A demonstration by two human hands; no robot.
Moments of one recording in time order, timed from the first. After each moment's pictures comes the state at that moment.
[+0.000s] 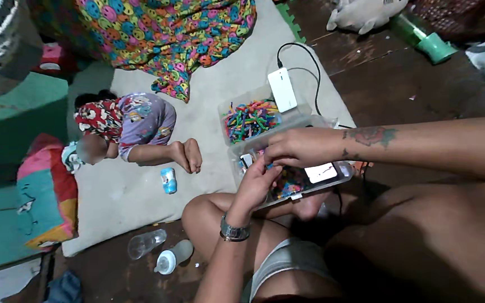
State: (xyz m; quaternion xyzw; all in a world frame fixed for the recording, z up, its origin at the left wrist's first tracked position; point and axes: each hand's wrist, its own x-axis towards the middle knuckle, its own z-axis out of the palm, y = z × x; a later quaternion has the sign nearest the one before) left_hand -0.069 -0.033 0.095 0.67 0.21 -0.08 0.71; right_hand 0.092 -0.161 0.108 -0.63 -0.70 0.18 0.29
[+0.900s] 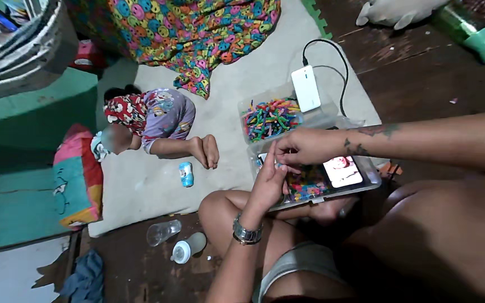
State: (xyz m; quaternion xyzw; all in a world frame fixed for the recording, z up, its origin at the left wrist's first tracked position) left_hand -0.081 -0.017 0.092 0.72 0.20 -0.04 0.66; right_hand 0.083 -0.124 0.143 -0.68 -0.55 0.42 0.25
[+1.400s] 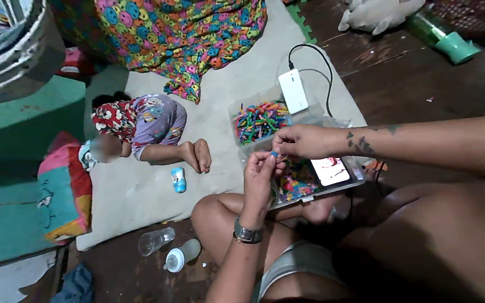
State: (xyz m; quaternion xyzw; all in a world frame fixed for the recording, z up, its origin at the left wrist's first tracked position) left_hand -0.070 -0.040 0.091 0.57 0.26 0.16 0.77; right_hand 0.092 -0.142 0.112 -0.67 -0.39 0.48 0.42
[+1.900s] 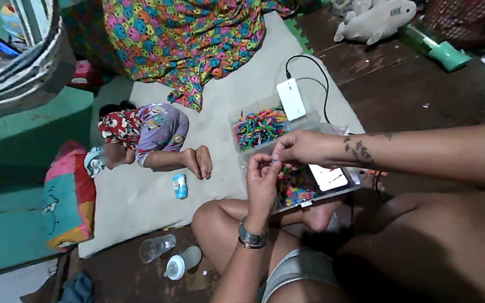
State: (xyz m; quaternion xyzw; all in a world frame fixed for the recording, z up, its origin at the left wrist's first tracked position) left_hand -0.065 -0.047 0.081 0.64 0.18 0.24 0.71; right_hand 0.076 -0.147 0.134 -0.65 -0.22 0.54 0.49
